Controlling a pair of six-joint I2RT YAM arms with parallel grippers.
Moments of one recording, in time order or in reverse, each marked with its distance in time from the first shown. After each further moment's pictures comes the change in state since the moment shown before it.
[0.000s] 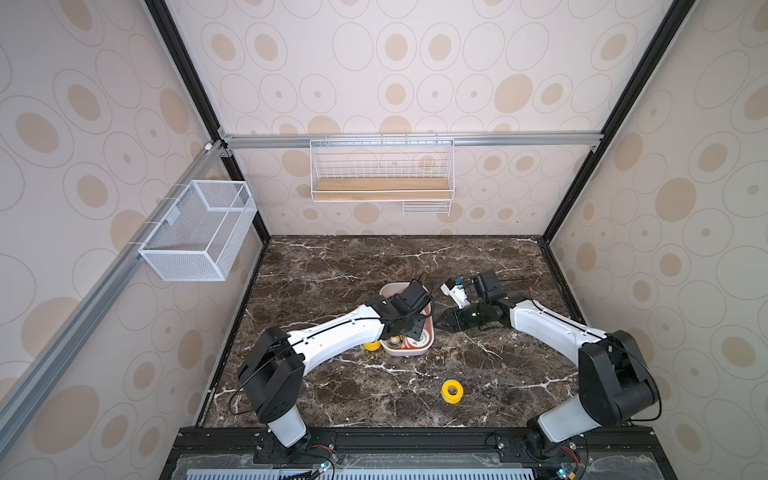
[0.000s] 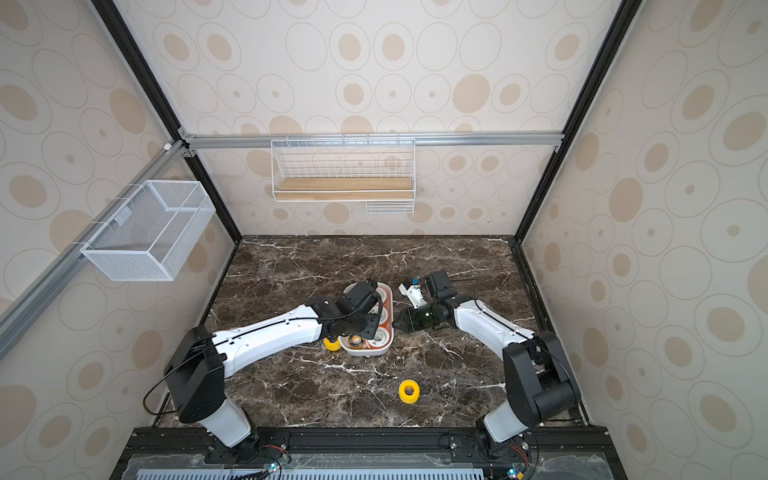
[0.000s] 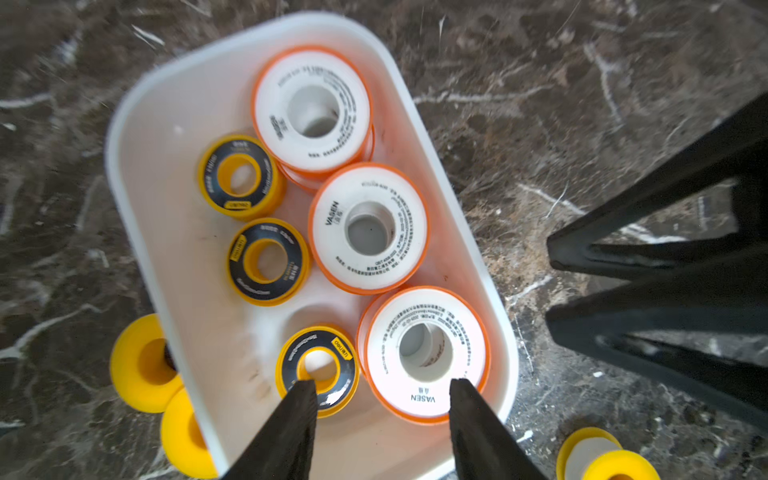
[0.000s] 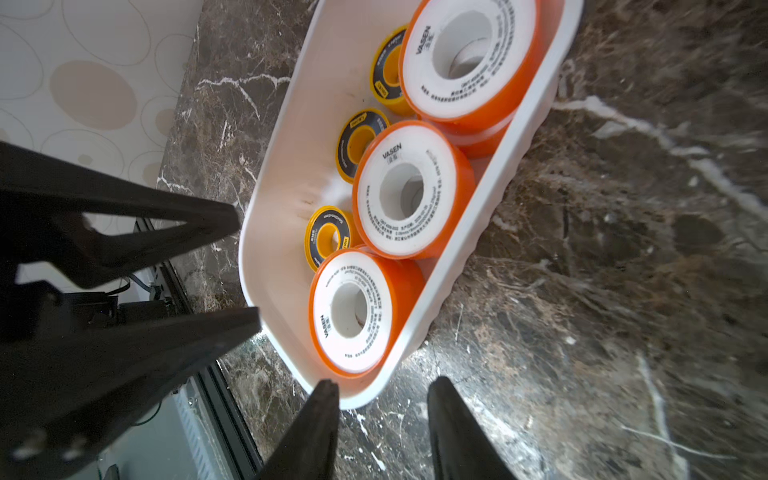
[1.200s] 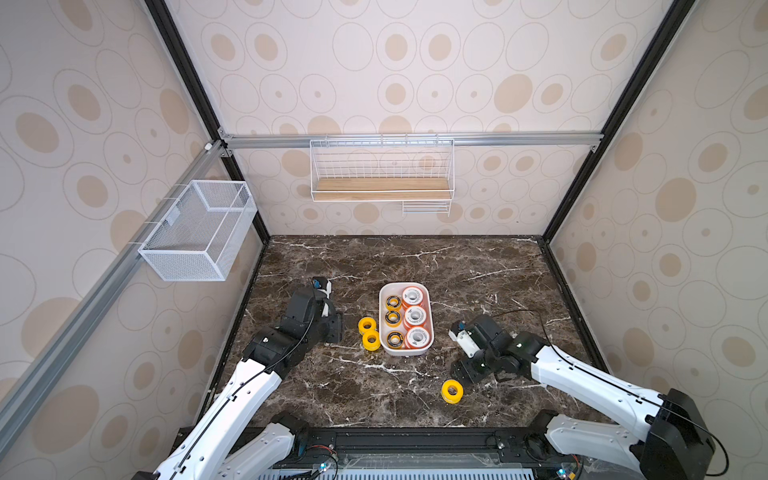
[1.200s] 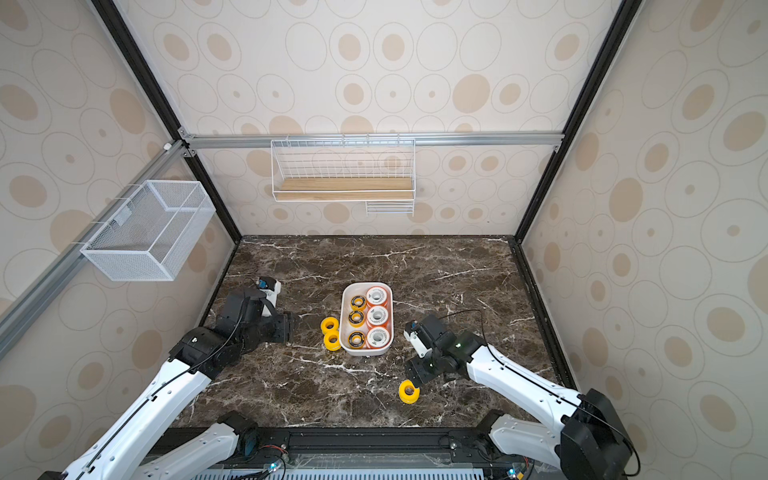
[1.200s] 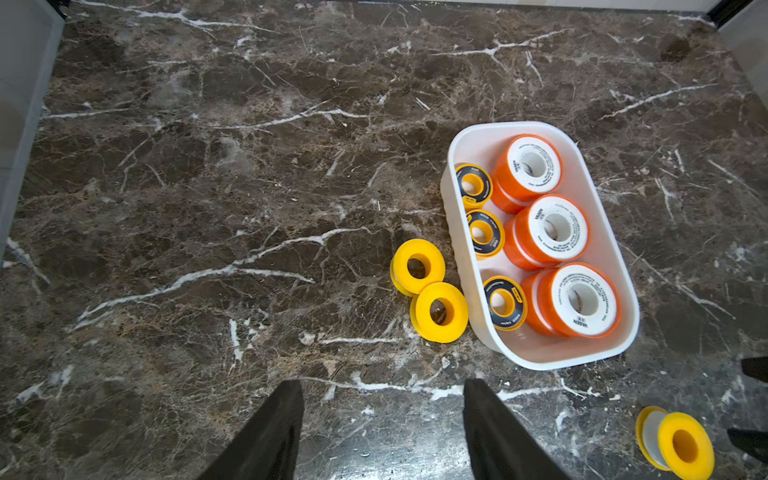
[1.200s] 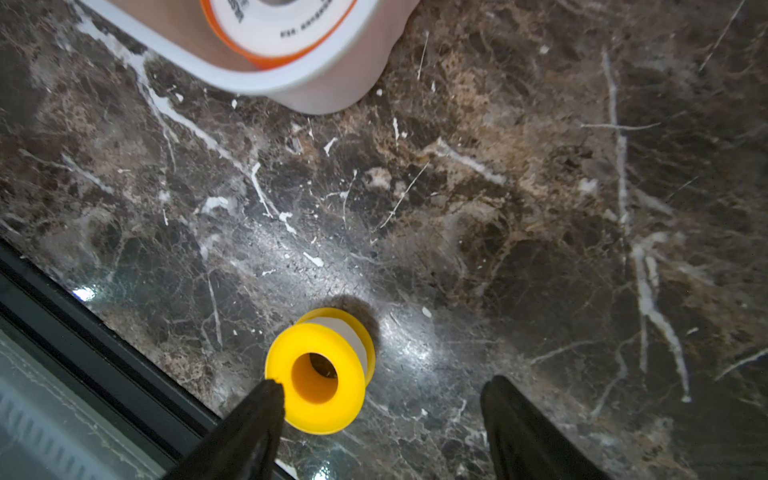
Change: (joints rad) left arm 0.456 -0.726 -0.332 -0.186 0.069 0.142; right arm 0.363 -0.374 -0.259 -0.292 0.530 0.069
